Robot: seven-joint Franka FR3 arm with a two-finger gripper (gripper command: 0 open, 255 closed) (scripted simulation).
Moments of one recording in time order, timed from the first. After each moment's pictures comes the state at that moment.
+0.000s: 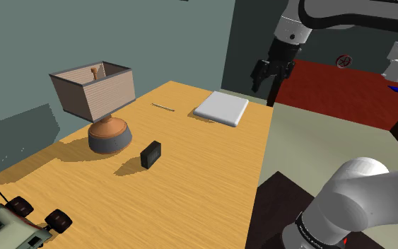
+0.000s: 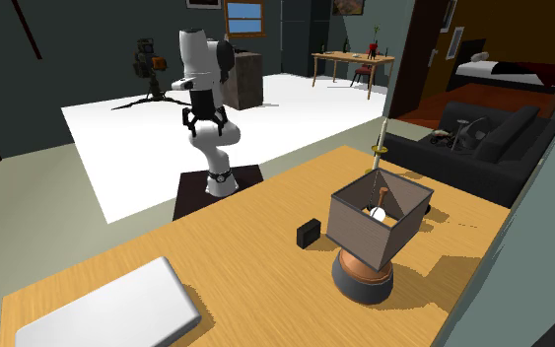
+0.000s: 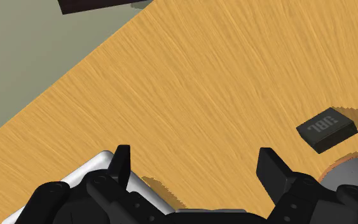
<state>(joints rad) -0.02 -0.76 -0.02 -2.27 0.00 1.65 0.16</state>
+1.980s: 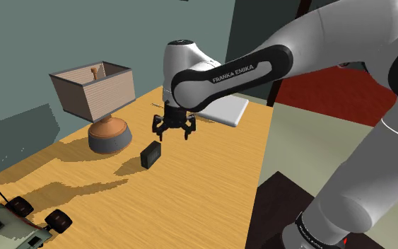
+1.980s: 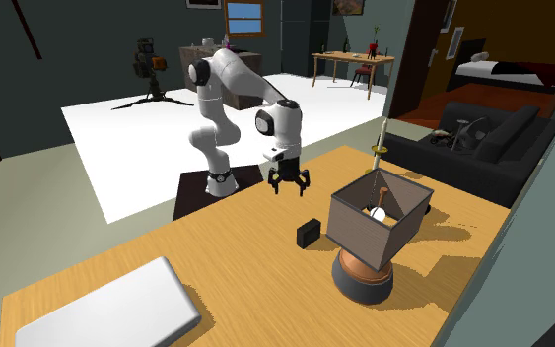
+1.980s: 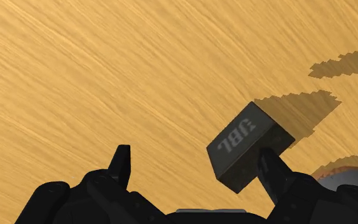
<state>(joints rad) 0.03 -0.03 0.45 -2.12 -0.01 2.16 0.92</state>
